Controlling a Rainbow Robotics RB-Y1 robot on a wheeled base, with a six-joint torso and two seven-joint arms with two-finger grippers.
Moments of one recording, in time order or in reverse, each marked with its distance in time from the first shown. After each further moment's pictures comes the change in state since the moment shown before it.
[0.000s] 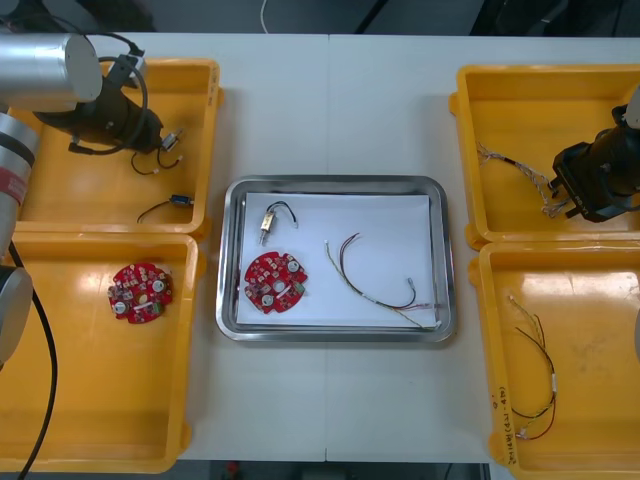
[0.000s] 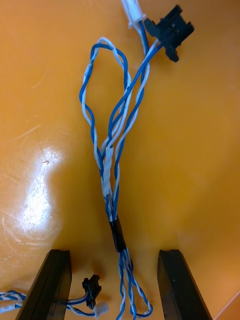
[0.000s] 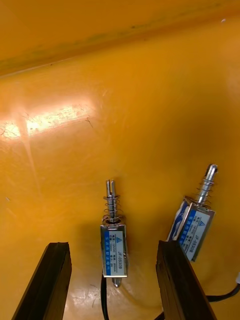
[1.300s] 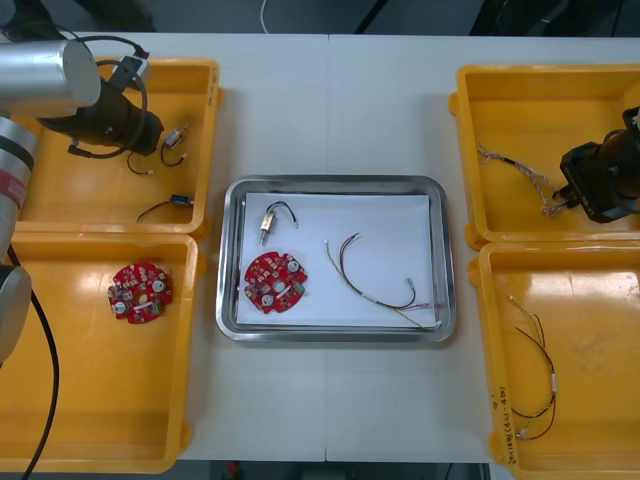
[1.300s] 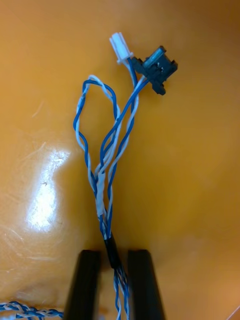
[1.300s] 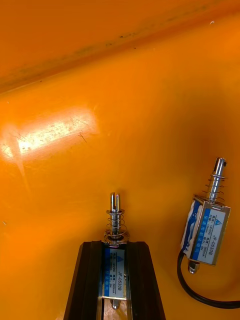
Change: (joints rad) right arm 0.026 -0.026 0.008 -0.005 -0.051 -0.040 0.001; left arm -0.003 0.003 0.000 0.047 0.038 -0.072 -0.112
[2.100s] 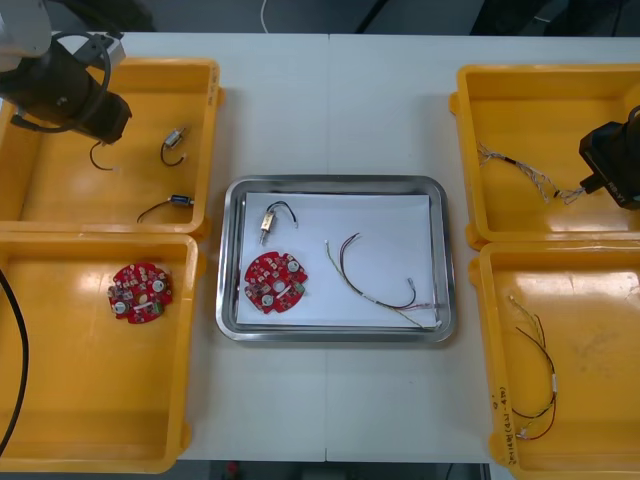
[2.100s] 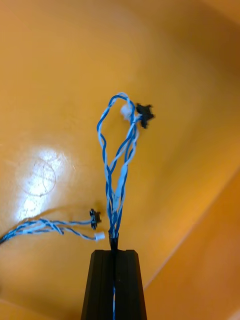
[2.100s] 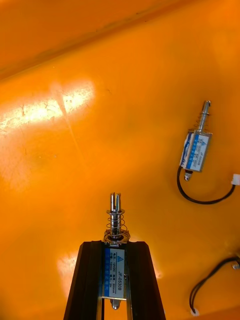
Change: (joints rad) right arm 0.035 -0.017 0.000 -0.297 -0.008 0.292 0.017; left arm 0.000 0.070 0.055 -0.213 -0.013 0.358 0.000
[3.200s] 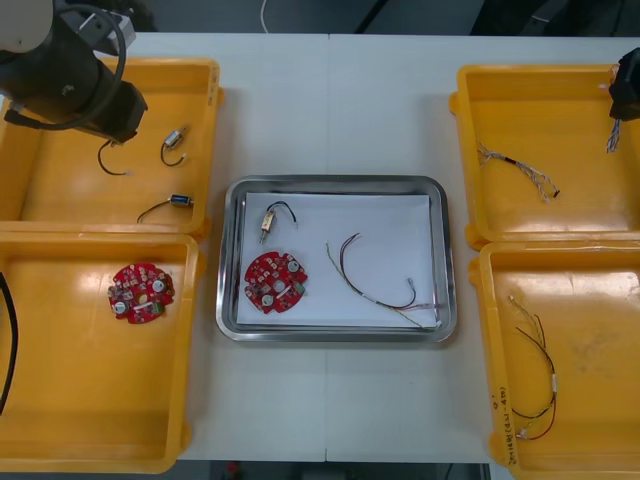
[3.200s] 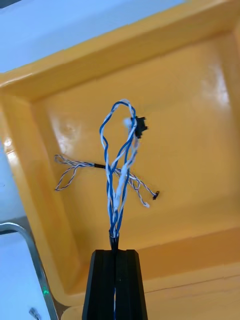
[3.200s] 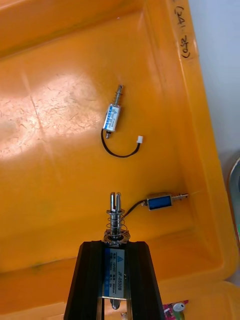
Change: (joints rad) right arm 0.006 -0.053 -0.002 -0.491 -0.187 0.210 0.575; left arm 0.113 -0.015 -0.039 -0.565 0.015 0.362 0.331
